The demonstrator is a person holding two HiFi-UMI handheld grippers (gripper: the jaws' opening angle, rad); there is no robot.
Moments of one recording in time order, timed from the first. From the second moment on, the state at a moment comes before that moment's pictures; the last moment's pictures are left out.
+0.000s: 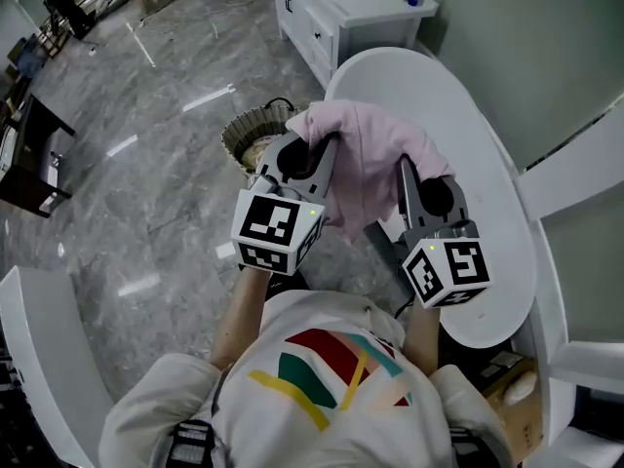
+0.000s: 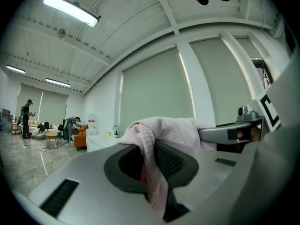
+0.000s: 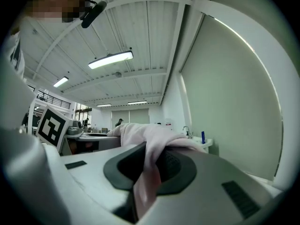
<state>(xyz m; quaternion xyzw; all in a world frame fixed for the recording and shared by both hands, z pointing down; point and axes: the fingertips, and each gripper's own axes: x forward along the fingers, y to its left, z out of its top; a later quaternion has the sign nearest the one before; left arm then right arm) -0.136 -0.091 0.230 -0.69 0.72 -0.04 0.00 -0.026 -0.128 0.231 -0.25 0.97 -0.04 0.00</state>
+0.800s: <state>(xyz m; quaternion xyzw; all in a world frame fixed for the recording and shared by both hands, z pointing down) -0.391 -0.125 0.213 -0.64 0.77 -0.02 0.00 -0.288 -0.174 0.206 -0.19 0.98 0.00 -0.01</state>
